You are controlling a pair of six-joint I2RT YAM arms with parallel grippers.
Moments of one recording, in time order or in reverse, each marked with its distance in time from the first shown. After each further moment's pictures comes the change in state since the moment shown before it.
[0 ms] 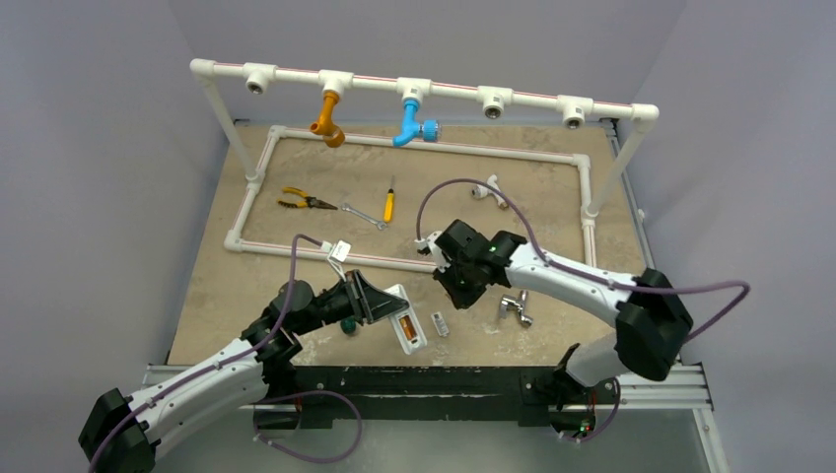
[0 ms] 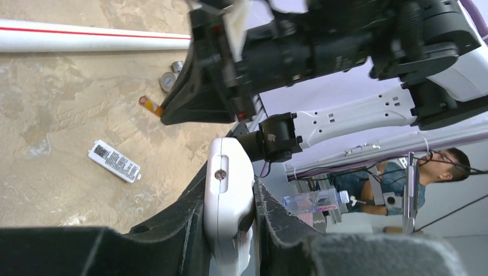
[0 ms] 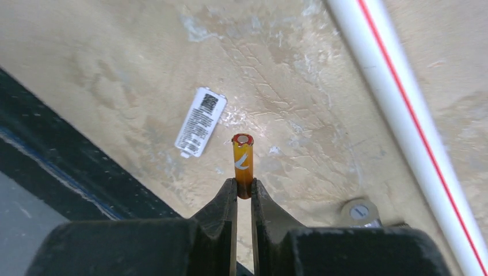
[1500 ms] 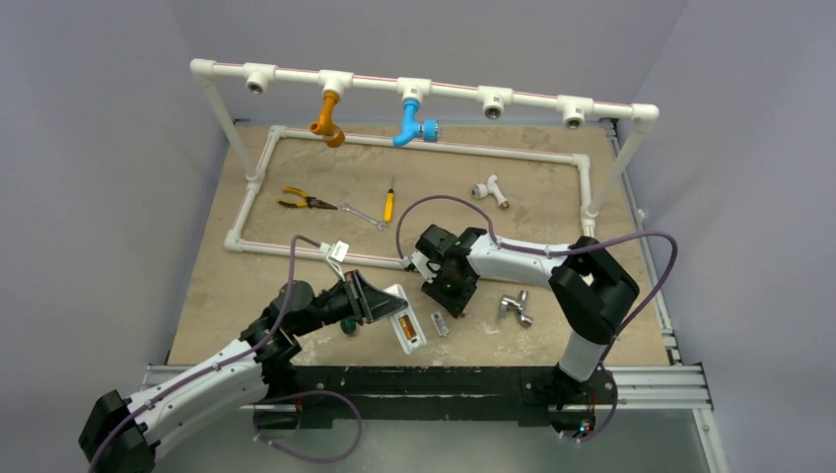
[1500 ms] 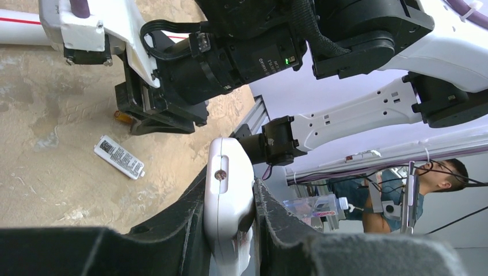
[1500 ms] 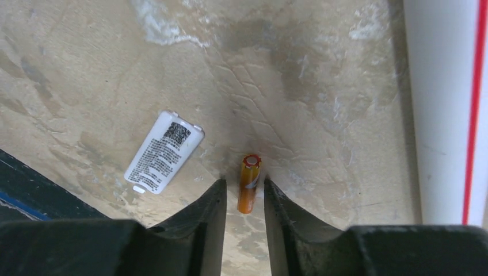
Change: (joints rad) left arm 0.001 -0.014 0.000 -0.024 -0.016 -0.016; right arm -0.008 0.238 0.074 -0.023 -0.021 -0.195
